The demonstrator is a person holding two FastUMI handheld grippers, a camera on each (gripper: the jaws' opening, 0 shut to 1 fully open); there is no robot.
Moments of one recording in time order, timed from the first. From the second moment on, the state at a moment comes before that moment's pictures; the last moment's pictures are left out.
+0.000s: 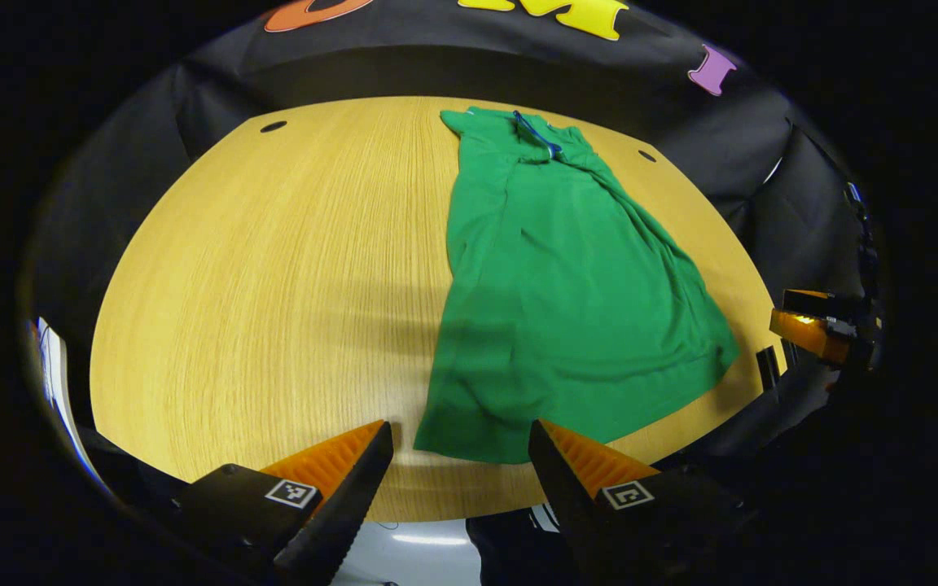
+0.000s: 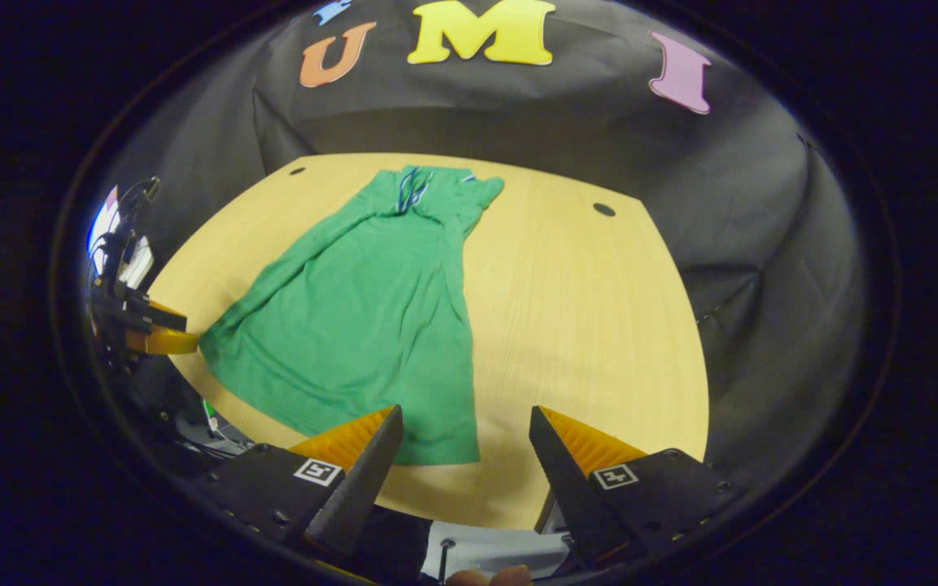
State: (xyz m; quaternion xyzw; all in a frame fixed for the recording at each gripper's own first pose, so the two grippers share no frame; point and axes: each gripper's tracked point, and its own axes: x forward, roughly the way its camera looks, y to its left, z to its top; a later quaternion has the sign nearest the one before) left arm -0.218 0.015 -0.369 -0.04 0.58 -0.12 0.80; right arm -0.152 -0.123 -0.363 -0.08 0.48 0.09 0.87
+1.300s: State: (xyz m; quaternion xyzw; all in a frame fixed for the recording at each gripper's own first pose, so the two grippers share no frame) left arm -0.217 0.013 -0.406 0.02 0.63 -0.09 0.77; right arm -0.161 -0.109 -0.438 -0.05 0.59 0.10 0.80
